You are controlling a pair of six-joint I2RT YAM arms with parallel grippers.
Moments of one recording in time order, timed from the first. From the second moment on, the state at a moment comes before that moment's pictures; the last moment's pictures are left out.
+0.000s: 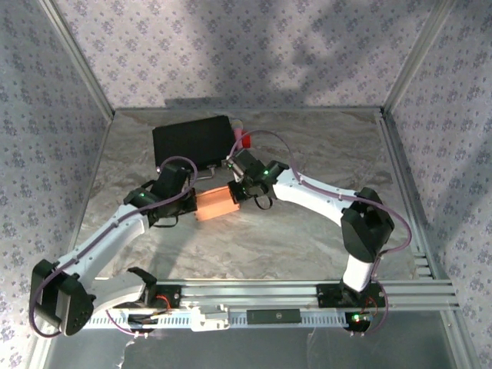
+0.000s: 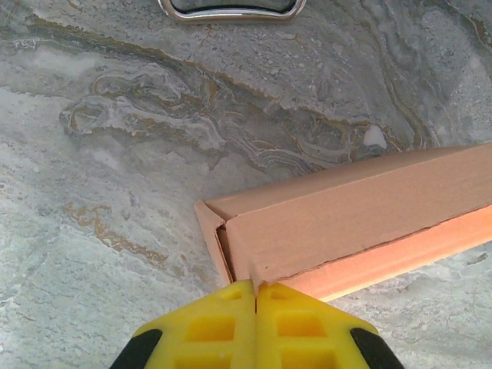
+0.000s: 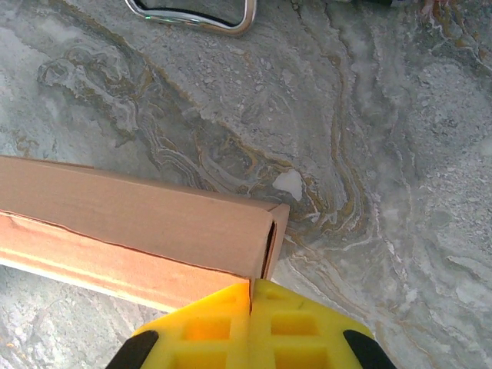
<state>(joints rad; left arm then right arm) -0.54 1.10 0.84 -0.73 -0.08 -0.65 0.87 1.76 1.40 -0.62 0.05 0.36</state>
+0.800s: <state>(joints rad) -0.64 1.02 0.72 -0.63 -0.19 -0.66 0.92 1.65 1.29 -0.53 0.12 0.35</state>
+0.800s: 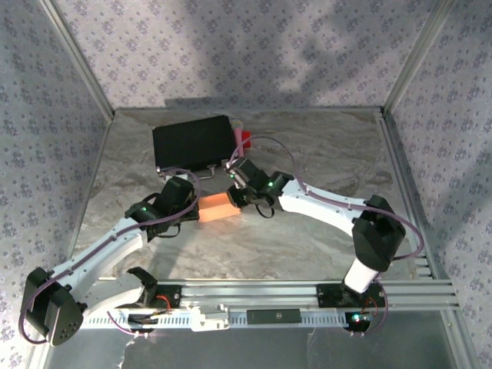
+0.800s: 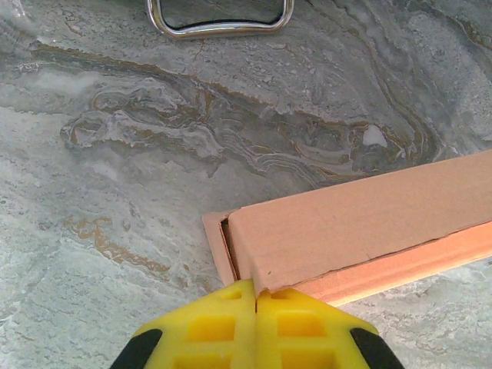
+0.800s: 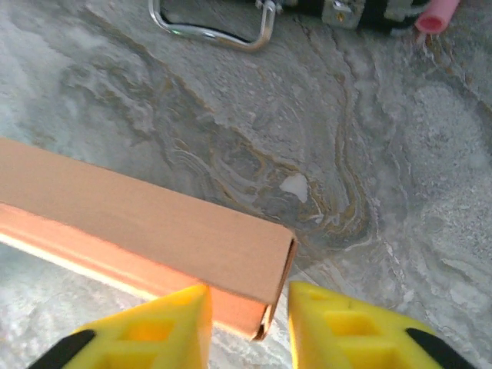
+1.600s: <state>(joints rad) -0.66 1.02 0.72 -0.63 -0.22 -0.66 0.83 1.36 0.79 0.00 -0.16 1.43</state>
